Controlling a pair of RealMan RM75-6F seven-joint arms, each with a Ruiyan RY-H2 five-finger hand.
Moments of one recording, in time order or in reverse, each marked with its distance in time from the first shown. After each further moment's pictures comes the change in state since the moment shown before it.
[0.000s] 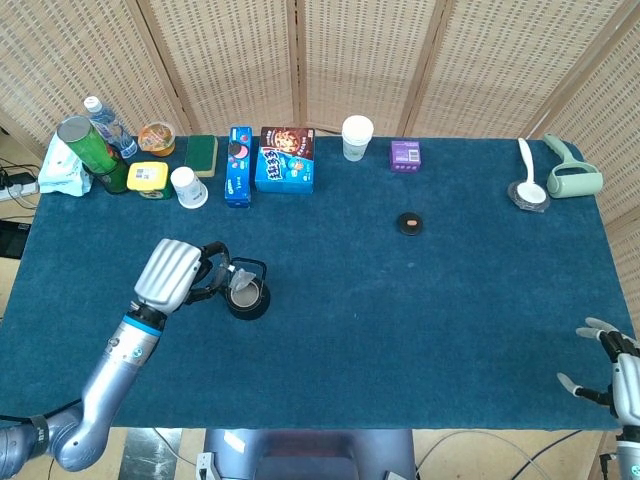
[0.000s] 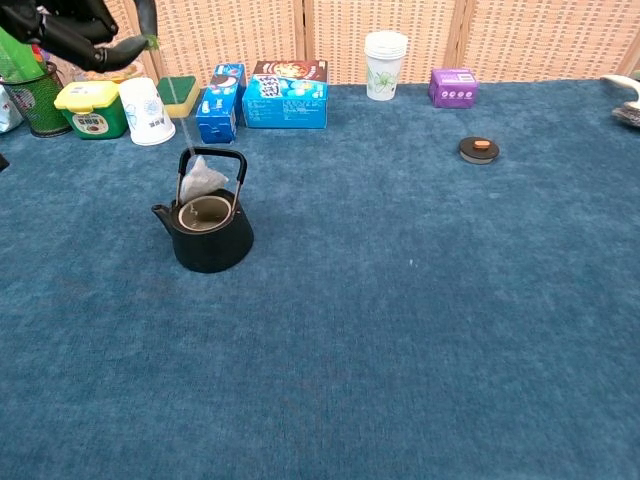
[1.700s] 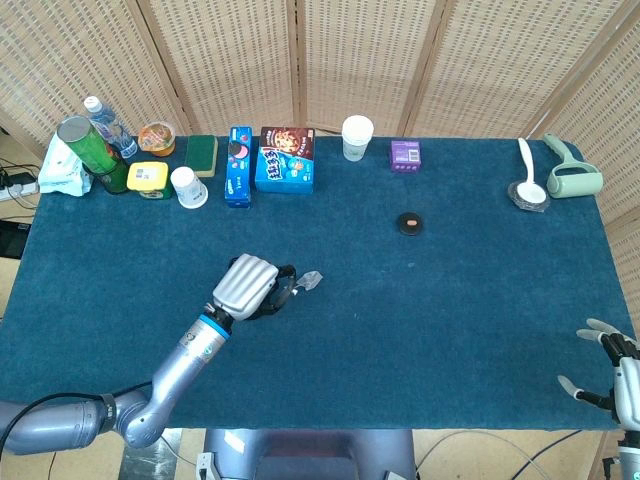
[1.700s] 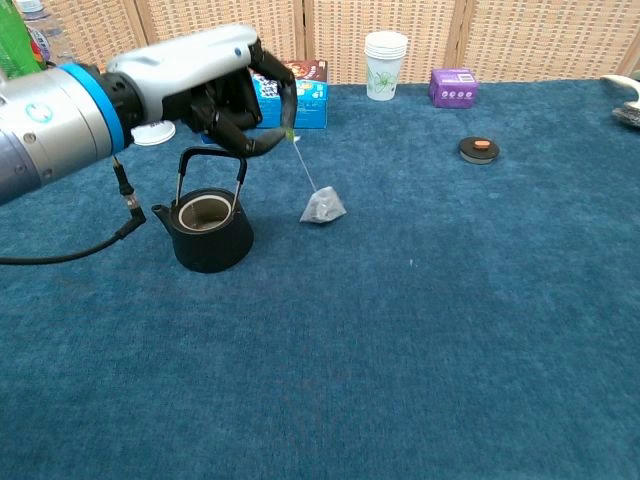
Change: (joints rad) left arm -0.179 -0.256 -0.012 0.186 -0.087 -0.171 0.072; right arm -0.014 0.011 -0.013 -0.017 -0.023 0.042 0.003
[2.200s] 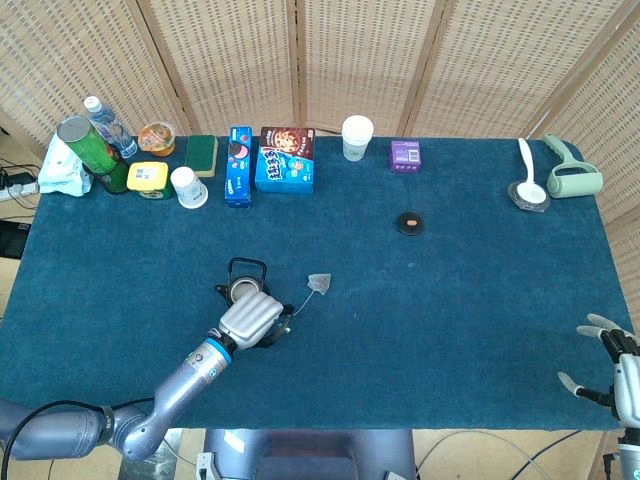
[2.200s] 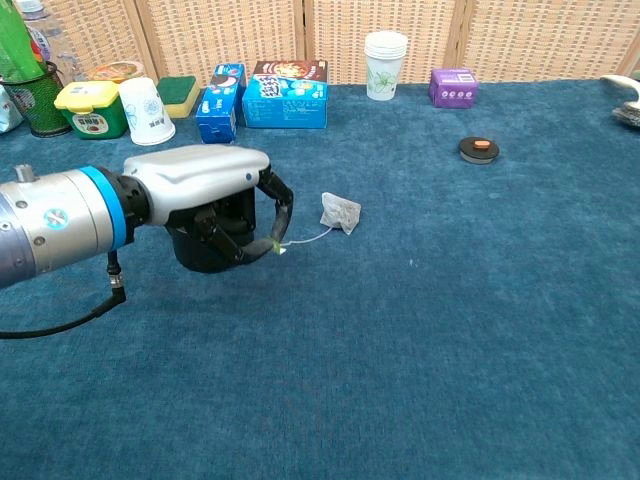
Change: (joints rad) left arm -0.008 -0.018 0.130 0.002 -0.071 -0.103 0.122; right arm 0.006 0.010 0.006 -0.019 -0.012 0.013 -0.027
